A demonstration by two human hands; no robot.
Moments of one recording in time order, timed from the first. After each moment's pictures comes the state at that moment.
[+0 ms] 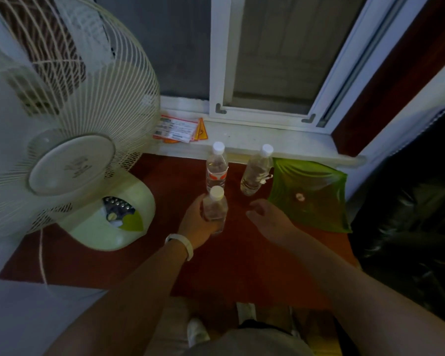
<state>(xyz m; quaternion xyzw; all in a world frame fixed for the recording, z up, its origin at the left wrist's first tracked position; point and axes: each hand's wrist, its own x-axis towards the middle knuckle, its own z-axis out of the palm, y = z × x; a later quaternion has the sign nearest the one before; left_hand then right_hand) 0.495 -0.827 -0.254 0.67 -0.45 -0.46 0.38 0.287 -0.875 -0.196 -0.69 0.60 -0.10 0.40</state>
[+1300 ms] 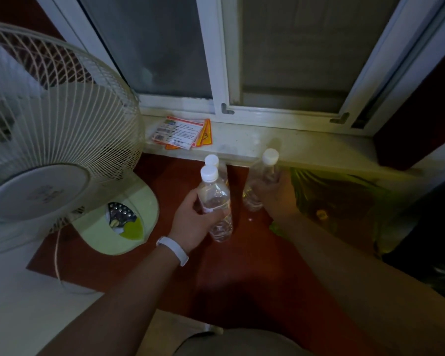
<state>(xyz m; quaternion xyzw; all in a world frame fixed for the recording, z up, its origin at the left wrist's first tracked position) 0.465 -0.878 -0.202 0.70 -0.37 -0.37 0.48 0.300 -1.007 -0.223 -0.56 0.58 -0.35 0.48</state>
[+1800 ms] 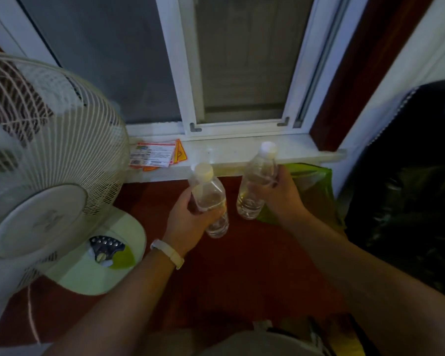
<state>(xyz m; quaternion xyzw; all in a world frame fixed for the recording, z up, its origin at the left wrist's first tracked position) 0.483 -0.862 -0.164 0.57 -0.51 -0.41 0.50 0.269 -0.926 -0.144 -0.51 0.57 -0.45 0.46</state>
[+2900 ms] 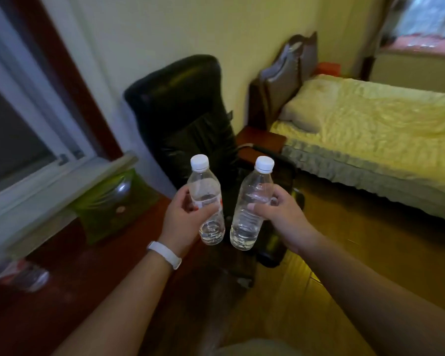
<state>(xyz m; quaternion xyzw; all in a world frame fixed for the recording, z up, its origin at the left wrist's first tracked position) 0.188 -0.688 -0.106 0.27 -0.68 -0.60 0.31 0.032 -0.527 -0.096 -0.27 0.65 -0.63 0.33</state>
